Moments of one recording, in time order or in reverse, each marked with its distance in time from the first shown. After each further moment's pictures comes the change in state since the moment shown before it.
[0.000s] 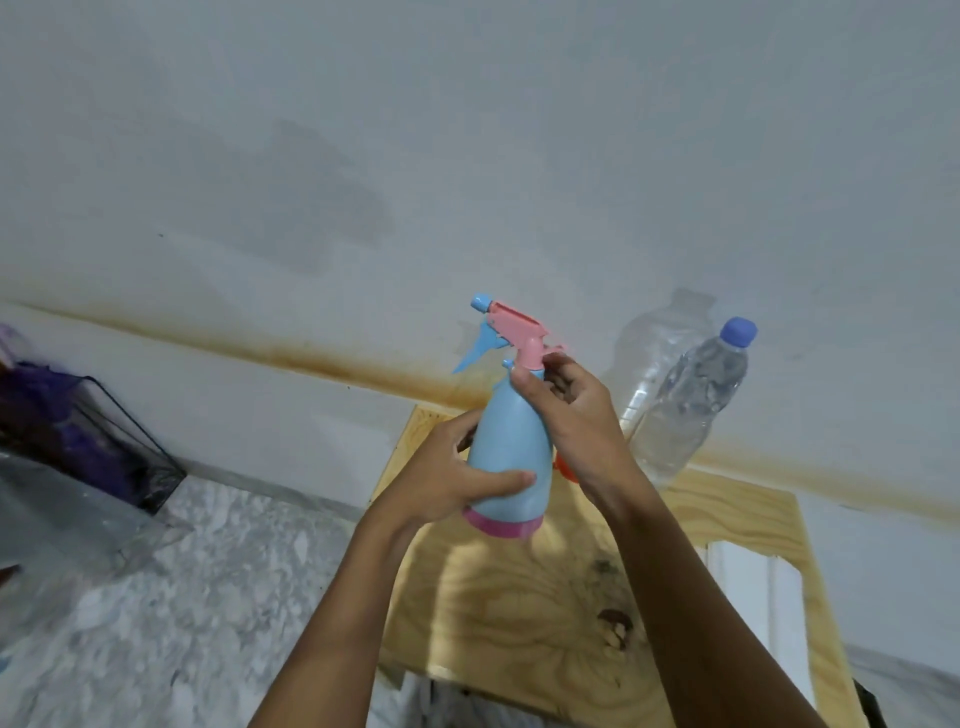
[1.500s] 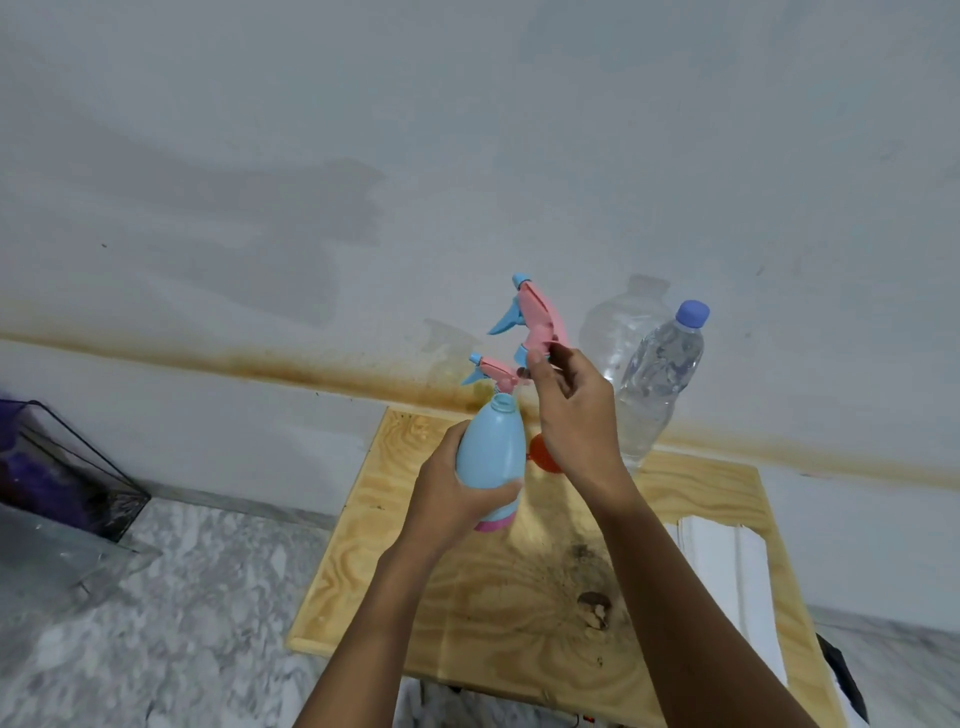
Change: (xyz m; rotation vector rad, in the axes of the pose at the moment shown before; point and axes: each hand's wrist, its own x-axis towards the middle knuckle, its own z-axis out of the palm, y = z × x) left_hand 0.007 -0.058 0.048 0.081 0.242 -0.052; right_hand -0.010 0.002 -0.015 -0.182 0.298 -0.180
